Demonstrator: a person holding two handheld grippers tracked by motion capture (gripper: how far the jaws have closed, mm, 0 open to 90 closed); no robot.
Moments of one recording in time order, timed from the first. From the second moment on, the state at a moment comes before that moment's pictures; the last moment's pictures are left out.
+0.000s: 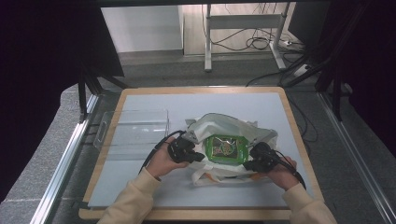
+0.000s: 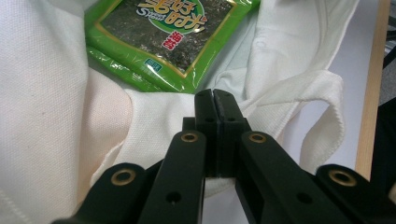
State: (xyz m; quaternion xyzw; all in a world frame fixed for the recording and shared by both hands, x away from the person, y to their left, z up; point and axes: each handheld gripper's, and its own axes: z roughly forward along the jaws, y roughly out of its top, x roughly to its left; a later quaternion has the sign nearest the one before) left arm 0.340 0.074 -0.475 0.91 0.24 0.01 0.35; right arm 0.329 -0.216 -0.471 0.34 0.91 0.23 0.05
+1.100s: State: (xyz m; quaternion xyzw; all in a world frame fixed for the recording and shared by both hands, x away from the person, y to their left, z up) left arm 0.339 0.077 -0.475 0.91 0.24 0.00 0.35; right arm 0.402 -0.199 -0.448 0.37 0.89 0.22 0.16
